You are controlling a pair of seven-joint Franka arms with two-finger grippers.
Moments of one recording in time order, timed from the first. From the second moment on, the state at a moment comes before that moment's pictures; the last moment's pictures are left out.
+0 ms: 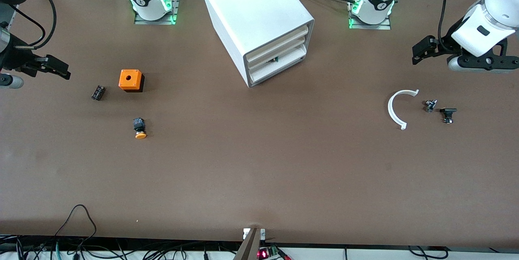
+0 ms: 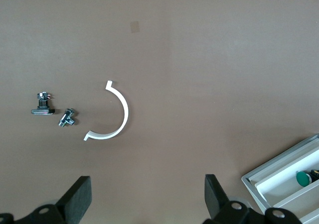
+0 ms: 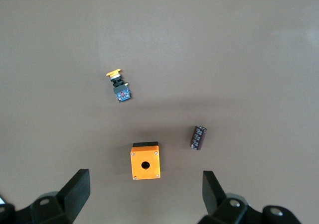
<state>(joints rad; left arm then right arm) 0.07 -0.06 -0.17 -1.70 -0.04 1.58 -0.09 0.01 -0.01 -0.08 -1.75 -0.05 1.71 0.00</state>
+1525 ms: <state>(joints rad) 0.07 0.01 -0.17 -1.68 -0.03 1.57 -0.09 0.01 -0.01 -0.07 -1.75 -0.05 1.70 0.00</state>
